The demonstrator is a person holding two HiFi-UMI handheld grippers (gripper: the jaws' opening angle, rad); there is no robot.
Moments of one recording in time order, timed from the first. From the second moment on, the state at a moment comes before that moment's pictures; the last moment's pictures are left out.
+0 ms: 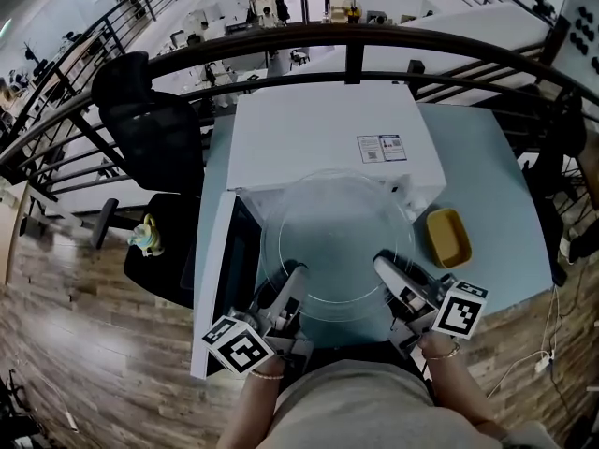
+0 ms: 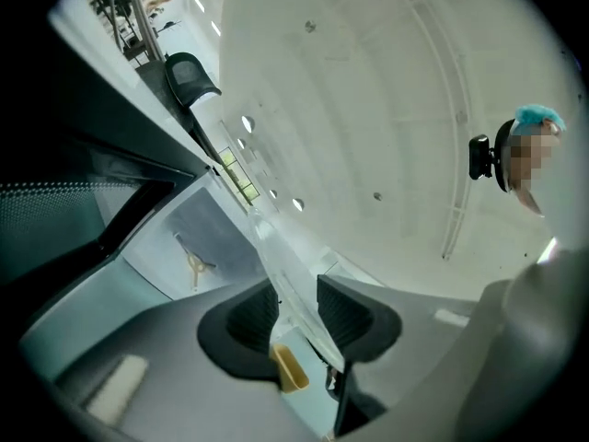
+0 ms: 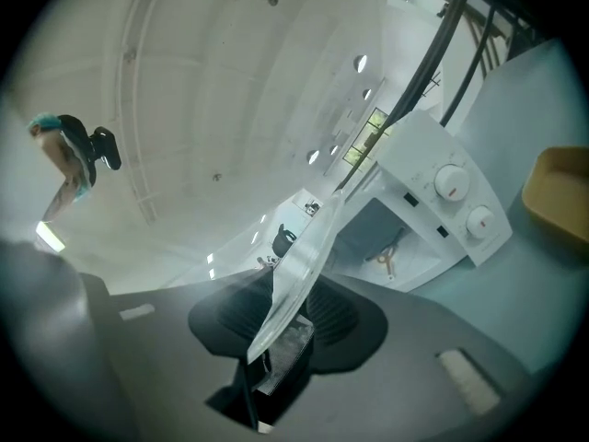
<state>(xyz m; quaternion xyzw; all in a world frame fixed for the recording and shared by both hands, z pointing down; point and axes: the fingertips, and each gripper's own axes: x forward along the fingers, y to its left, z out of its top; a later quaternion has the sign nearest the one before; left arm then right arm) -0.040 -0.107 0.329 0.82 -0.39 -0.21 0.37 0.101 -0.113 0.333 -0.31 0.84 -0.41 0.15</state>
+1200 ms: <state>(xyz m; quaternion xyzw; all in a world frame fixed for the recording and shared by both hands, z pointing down) -0.044 -0.142 0.298 0.84 -0.37 -0.23 0.34 0.096 -0.148 0.302 -0.30 0.87 -0.36 0.16</state>
